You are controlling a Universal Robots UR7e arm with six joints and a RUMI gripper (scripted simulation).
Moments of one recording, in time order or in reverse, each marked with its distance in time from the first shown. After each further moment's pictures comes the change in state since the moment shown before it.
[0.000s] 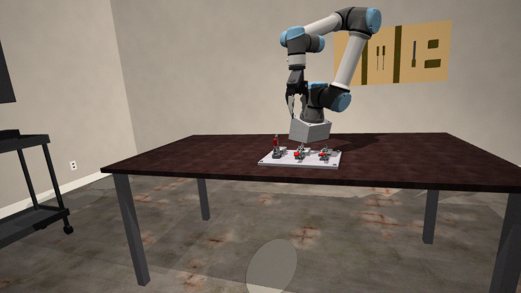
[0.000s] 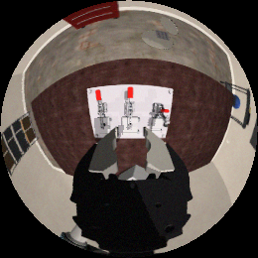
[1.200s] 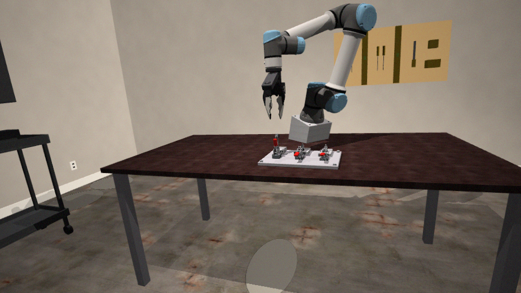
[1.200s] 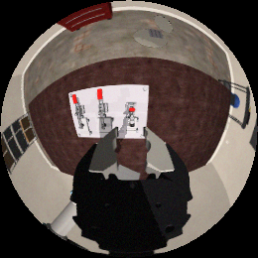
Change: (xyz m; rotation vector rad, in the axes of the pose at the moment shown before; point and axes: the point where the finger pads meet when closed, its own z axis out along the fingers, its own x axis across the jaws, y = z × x) arm 0.105 0.000 0.000 0.000 0.000 0.000
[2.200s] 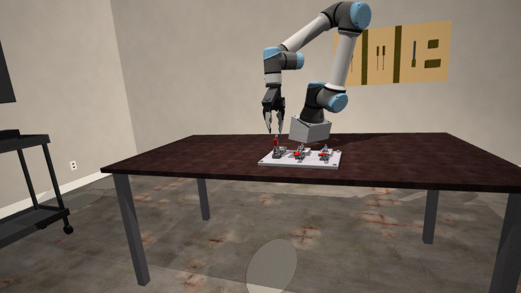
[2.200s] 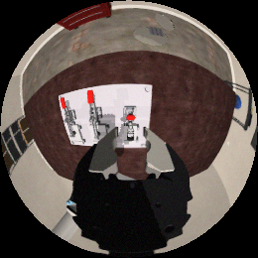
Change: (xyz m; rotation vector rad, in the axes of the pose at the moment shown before) arm 0.005 0.000 0.066 0.000 0.000 0.000
